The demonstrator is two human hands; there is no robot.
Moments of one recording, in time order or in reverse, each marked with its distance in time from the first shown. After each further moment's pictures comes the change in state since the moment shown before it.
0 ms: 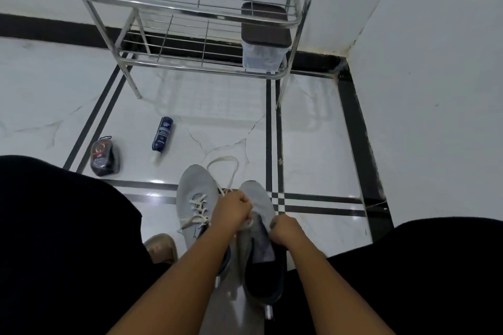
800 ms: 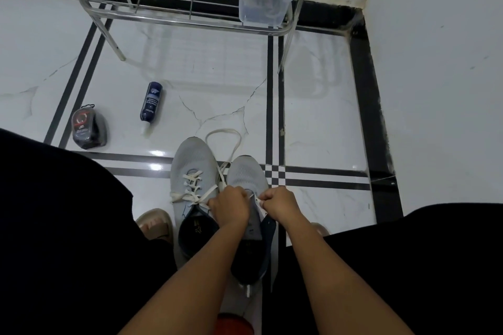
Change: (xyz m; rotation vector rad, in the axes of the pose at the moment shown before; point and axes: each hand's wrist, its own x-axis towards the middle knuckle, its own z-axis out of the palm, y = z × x) left_hand 0.015 -0.041 0.062 0.465 0.208 -0.083; right_hand 0.021 0.003 0.015 0.289 0.066 -0.103
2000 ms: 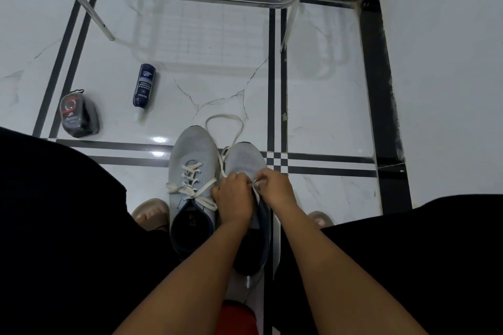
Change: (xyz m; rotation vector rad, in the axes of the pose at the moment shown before) left_hand 0.000 0.000 0.017 -0.060 0.083 0.086; right_hand 0.024 0.002 0.023 0.092 0.064 -0.030
